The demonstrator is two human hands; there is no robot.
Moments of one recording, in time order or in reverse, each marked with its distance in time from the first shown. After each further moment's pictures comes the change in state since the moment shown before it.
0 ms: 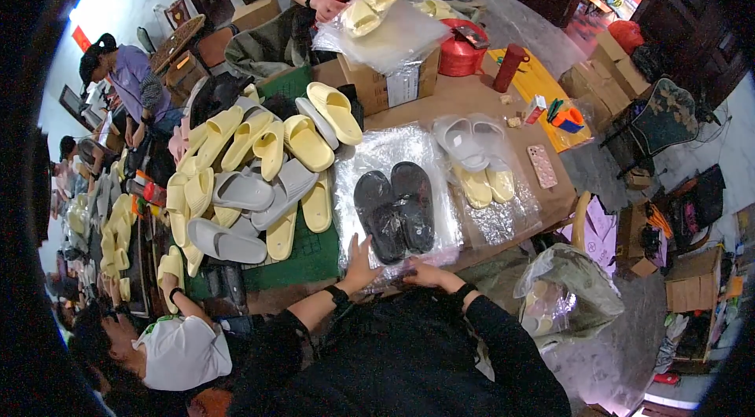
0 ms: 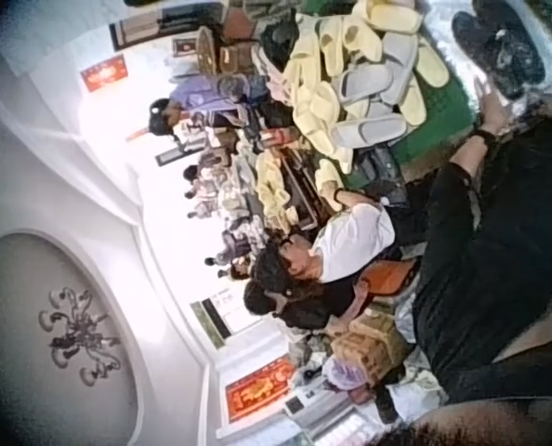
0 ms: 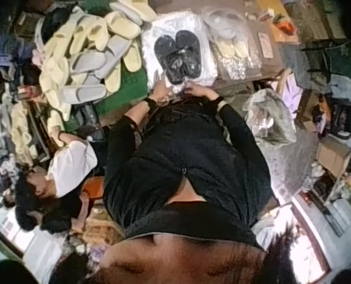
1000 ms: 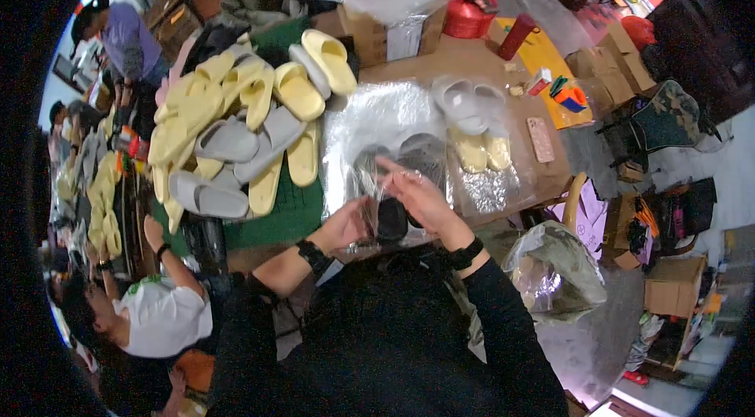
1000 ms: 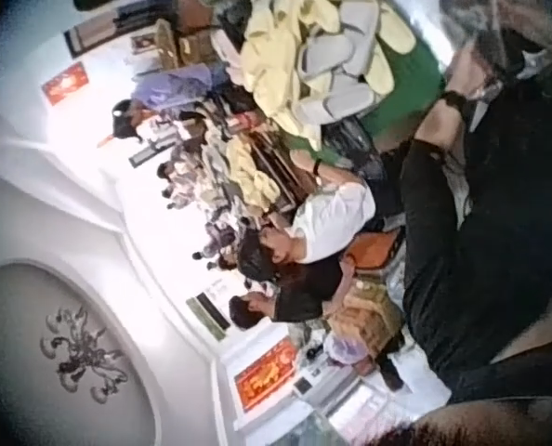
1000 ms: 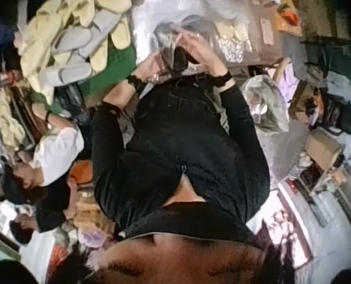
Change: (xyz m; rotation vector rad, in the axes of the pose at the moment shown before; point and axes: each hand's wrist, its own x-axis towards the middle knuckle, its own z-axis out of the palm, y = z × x) left_hand 0.016 0.035 -0.046 -2.039 -0.576 -0.466; right_hand -0.034 -0.113 -0.126 1.426 0.261 -0.430
